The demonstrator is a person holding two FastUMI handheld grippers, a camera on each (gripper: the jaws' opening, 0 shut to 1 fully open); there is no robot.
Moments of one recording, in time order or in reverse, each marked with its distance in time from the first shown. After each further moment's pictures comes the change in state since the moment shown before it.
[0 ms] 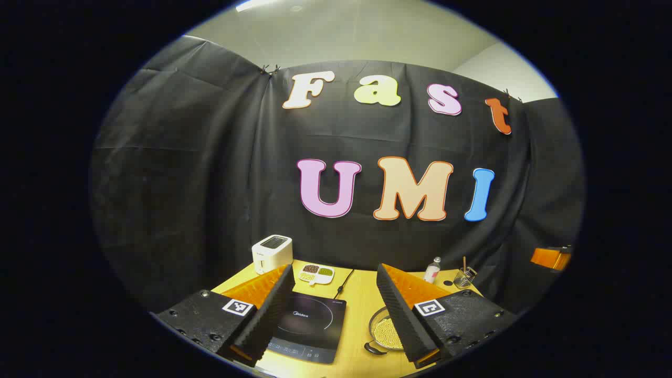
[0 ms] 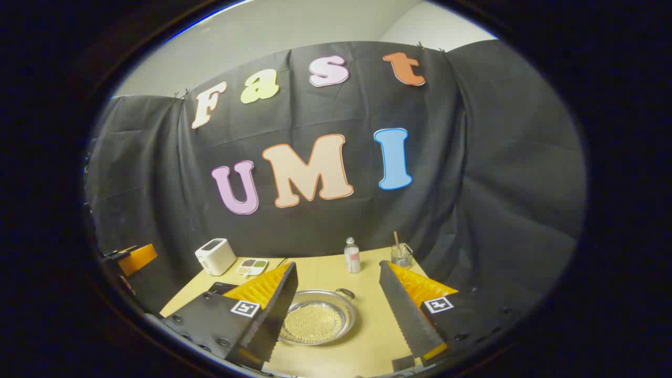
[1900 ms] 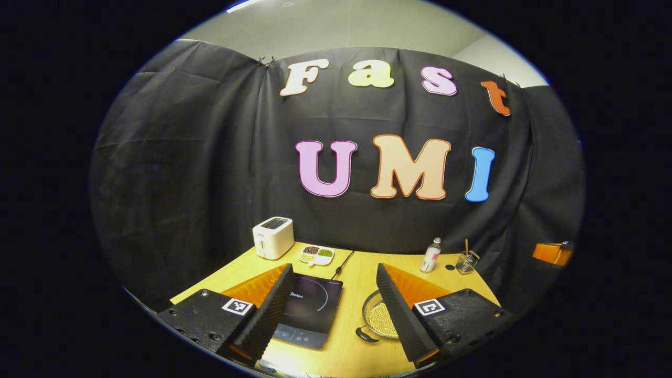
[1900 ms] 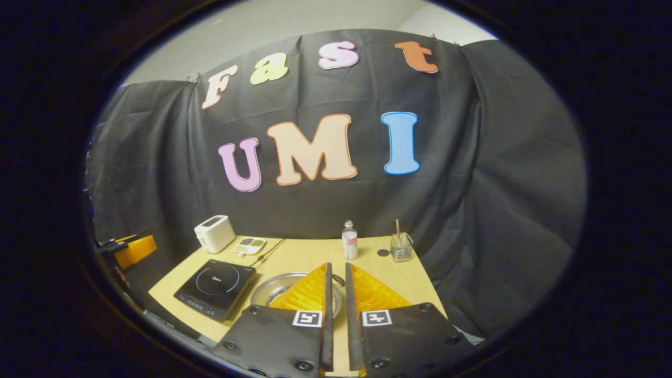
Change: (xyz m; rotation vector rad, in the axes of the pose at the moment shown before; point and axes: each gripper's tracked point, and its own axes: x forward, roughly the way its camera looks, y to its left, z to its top) left arm -0.021 -0.037 -0.047 0.020 0.081 0.055; right arm 0.021 -0.040 -0.040 -0.094 0.081 0.072
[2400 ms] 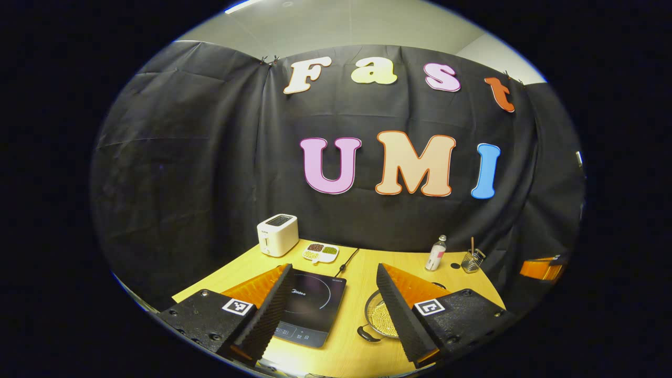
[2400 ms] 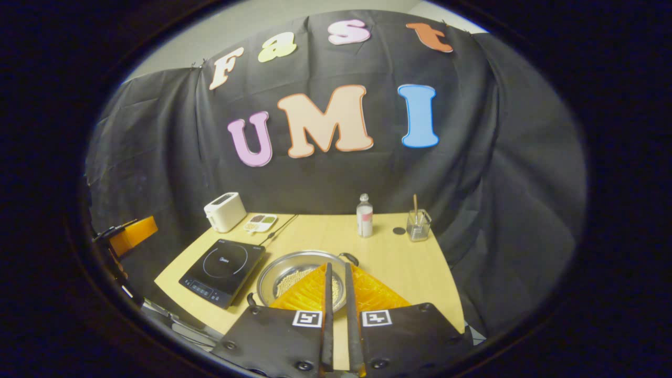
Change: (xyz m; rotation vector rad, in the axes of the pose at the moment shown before) left arm 0.012 0.007 -0.007 0.001 0.014 0.026; right arm 0.027 0.027 -0.059 0.002 0.182 0.063
